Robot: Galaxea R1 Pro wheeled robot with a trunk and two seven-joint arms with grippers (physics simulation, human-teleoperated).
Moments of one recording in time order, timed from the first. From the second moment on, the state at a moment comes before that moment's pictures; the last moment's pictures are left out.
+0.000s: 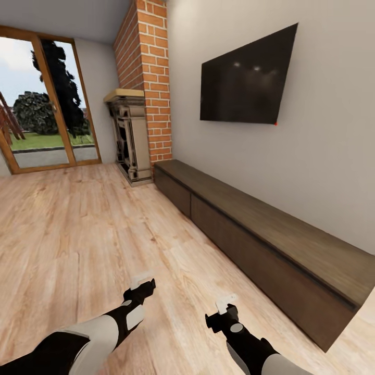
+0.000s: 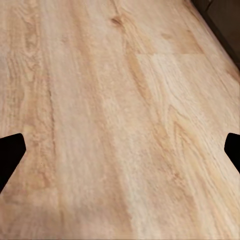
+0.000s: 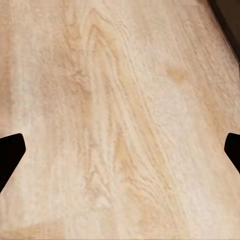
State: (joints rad) left arm -0.83 -0.12 -0.13 0.04 0.46 -0.33 0.11; right arm -0.59 0.10 0.48 -0.29 -0.10 -0.02 -0.11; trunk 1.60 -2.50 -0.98
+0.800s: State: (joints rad) left arm -0.83 -0.12 -0.14 0.04 0.46 -0.33 0.11; right arm -0.59 0.11 0.49 -0.29 -0.10 -0.02 -0.11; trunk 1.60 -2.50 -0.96
